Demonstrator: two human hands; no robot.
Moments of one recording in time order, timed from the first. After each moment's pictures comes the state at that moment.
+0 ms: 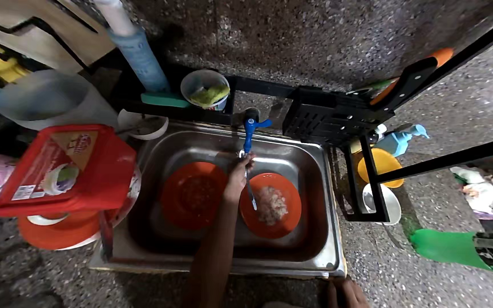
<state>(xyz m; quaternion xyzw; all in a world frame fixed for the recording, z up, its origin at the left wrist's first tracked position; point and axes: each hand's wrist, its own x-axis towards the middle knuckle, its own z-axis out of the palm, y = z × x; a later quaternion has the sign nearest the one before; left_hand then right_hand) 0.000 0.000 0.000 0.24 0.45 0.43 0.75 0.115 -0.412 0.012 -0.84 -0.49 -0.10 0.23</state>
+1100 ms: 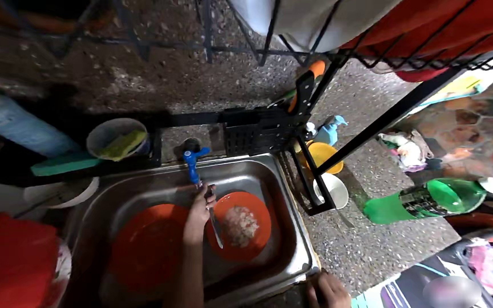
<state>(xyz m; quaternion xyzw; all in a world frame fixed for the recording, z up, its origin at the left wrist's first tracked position) 0.004 -0.005 0.000 0.27 0.42 0.33 0.80 0.113 -0.410 0.016 -0.85 -0.46 -0.11 0.24</state>
